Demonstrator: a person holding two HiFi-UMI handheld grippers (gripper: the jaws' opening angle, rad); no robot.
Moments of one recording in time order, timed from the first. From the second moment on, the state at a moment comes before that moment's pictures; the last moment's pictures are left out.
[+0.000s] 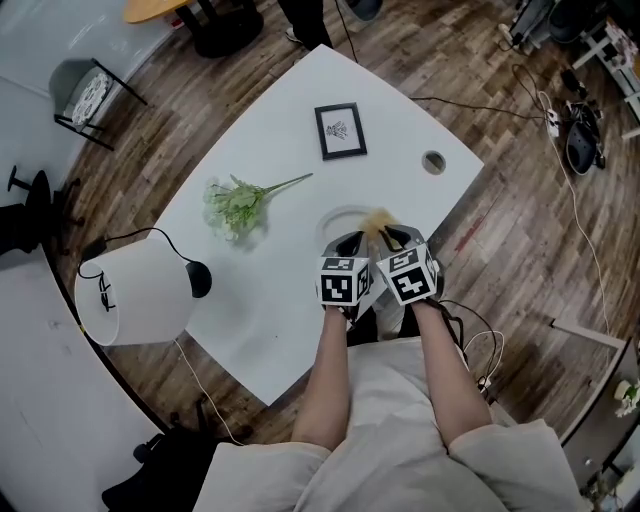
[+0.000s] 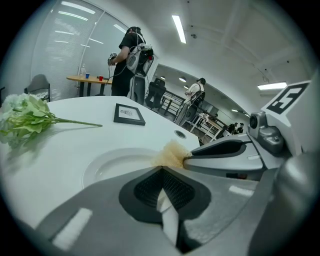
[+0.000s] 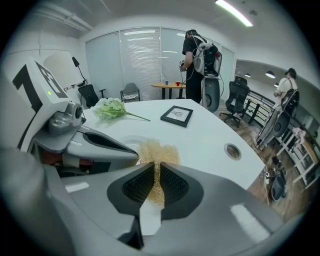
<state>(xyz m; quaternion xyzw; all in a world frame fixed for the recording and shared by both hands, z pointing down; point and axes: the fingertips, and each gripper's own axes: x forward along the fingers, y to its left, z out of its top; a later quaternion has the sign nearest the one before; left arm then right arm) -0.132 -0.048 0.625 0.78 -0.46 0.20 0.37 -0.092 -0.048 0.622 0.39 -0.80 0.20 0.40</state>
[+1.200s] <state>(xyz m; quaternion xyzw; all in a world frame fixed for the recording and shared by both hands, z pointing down) -0.136 0.059 0.544 0.70 -0.63 0.15 0.30 -0.041 0.010 0.549 0.37 -0.87 0.18 0.26</state>
